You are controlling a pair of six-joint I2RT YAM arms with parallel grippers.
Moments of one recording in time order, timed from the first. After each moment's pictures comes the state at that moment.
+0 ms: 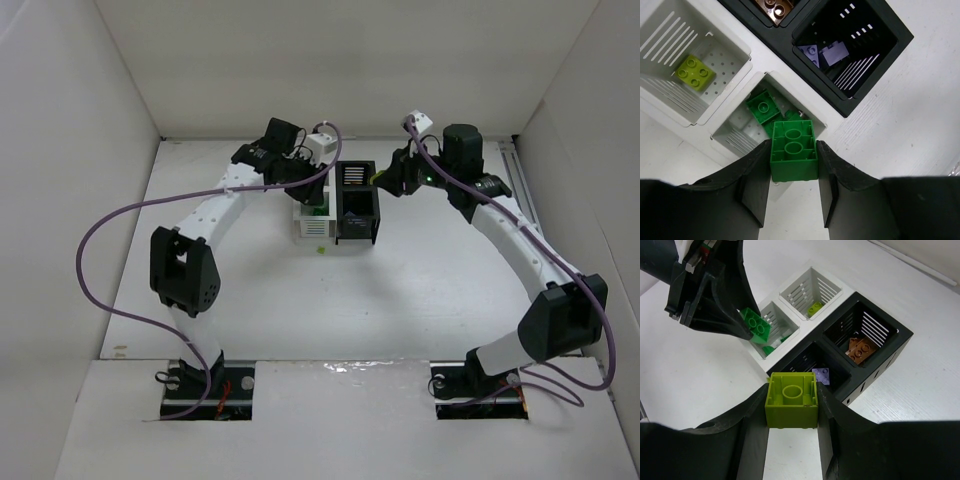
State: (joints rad) left arm -0.44 1.84 1.72 -0.78 0.42 0.18; right arm 0.29 1.47 1.34 -0.25 -0.60 -0.03
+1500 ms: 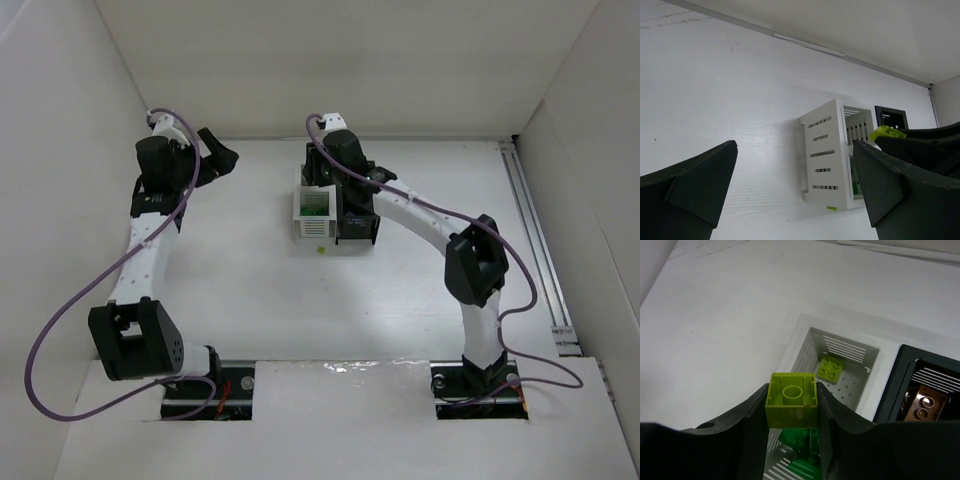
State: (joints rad) left arm 0.10 1.36 1.18 -0.14 0.35 -0.45; right arm 0.69 2.02 1.78 -0.16 0.14 0.32
